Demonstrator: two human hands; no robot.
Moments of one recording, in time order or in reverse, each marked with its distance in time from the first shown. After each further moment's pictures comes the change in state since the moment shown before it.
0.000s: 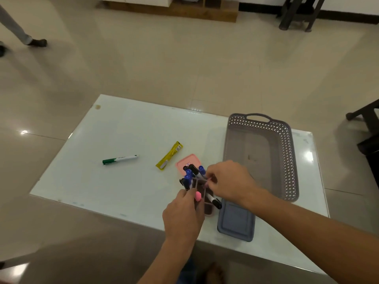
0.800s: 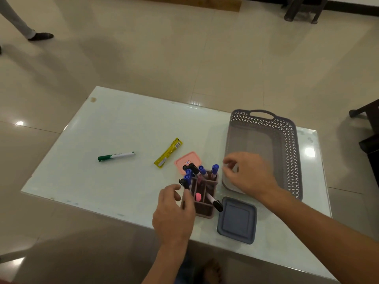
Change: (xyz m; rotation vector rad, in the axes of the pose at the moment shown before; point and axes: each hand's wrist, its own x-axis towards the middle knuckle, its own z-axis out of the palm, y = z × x) left_hand 0.010 -0.016 0.015 -0.367 0.256 -0.255; right_hand 0.005 0.045 0.000 0.167 0.243 0.105
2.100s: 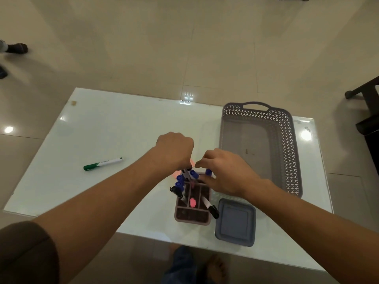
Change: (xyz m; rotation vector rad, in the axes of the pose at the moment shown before) left_hand 0.157 0.124 -0.002 1.002 -0.734 0.631; right_hand 0.033 -0.008 0.018 -0.147 -0.202 -0.338
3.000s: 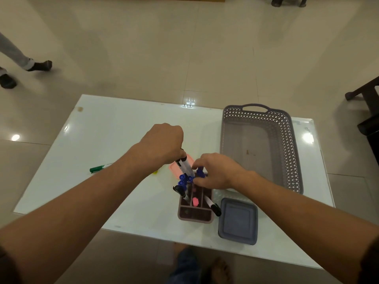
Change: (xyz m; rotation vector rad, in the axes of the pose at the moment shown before) left_hand -0.025 -0.028 -0.018 -0.152 0.138 -0.014; right_hand 0.022 -0.008 0.007 0.138 -0.251 0.128
